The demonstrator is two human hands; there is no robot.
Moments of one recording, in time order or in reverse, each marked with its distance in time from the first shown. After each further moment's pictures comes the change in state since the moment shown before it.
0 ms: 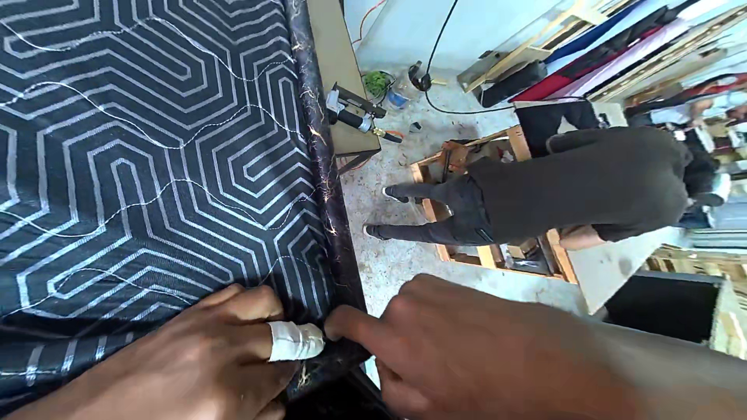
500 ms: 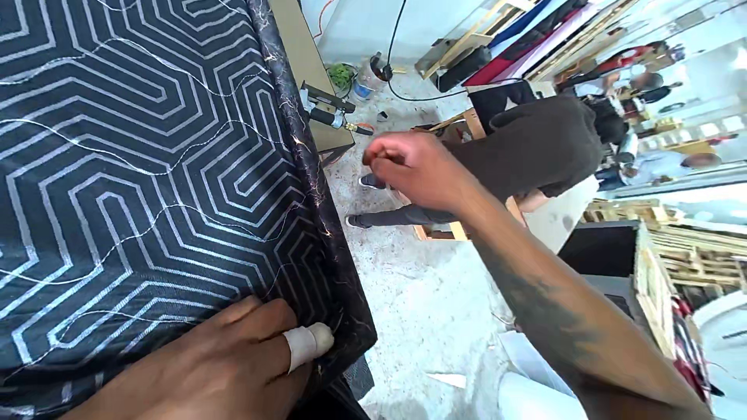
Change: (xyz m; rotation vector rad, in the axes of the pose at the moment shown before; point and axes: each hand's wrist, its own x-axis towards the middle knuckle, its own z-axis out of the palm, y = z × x) left_hand 0.003 -0.014 -0.014 0.116 -0.151 0.180; right_hand 0.017 0.132 -0.026 0.283 0.681 0.546
